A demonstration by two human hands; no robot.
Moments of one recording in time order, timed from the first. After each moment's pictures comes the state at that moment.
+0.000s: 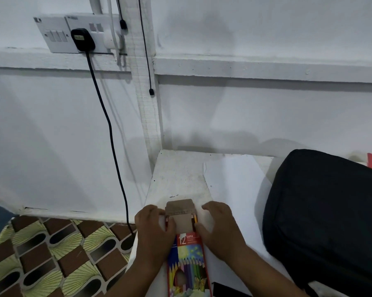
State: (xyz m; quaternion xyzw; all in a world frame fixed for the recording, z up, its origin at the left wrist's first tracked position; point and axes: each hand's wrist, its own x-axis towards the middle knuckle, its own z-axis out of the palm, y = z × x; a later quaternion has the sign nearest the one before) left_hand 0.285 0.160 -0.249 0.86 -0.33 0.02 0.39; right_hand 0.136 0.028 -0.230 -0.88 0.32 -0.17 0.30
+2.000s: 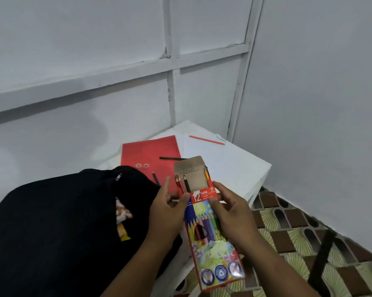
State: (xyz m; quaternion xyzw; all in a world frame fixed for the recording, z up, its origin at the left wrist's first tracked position) left_hand -0.277 -0.124 -0.129 0.53 -0.50 -0.49 0.49; right_hand -0.438 -0.089 -0.111 -0.53 0.59 -0.46 0.39
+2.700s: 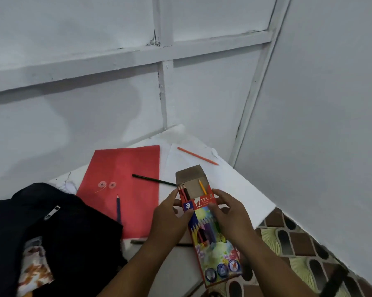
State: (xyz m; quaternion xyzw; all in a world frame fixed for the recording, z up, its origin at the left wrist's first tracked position) left_hand -0.391 -0.276 -0.181 0.61 -0.58 -0.37 0.38; right_hand -0.571 -0.278 -0.182 -0.58 0.64 -0.35 0.37
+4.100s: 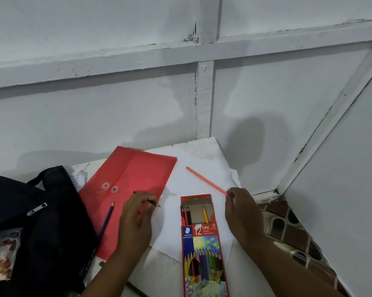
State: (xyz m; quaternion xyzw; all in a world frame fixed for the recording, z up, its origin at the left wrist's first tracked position) left_hand -0.380 -0.345 -0.208 0.69 -0.49 -0.11 0.52; right_hand -0.615 -0.478 -0.235 -0.76 0.56 -0.31 0.15
